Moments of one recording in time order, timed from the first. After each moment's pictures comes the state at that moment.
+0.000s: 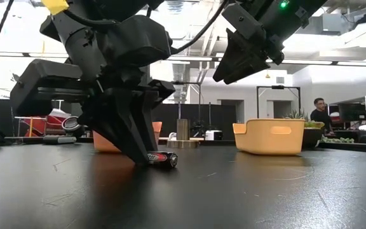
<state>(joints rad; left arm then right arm) -0.34 1.88 1.04 -0.15 -0.07 0.20 0.36 1.64 1.06 -0.34 0.78 0.62</state>
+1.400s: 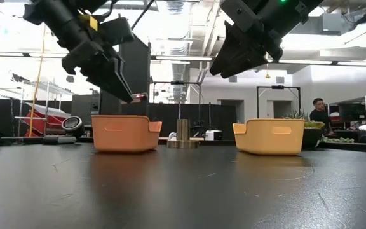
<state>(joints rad) -0.14 1.32 0.74 -0.23 -0.37 0.01 0.37 1.64 1.07 -0.30 0.81 0.59</state>
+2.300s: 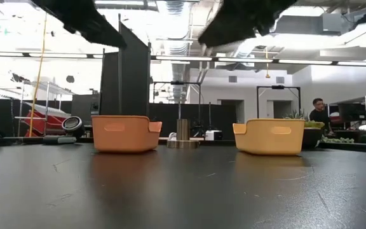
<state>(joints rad) -0.28 1.05 0.72 -0.20 -0.52 -0.05 0.44 1.64 1.07 -0.09 0.86 0.29</state>
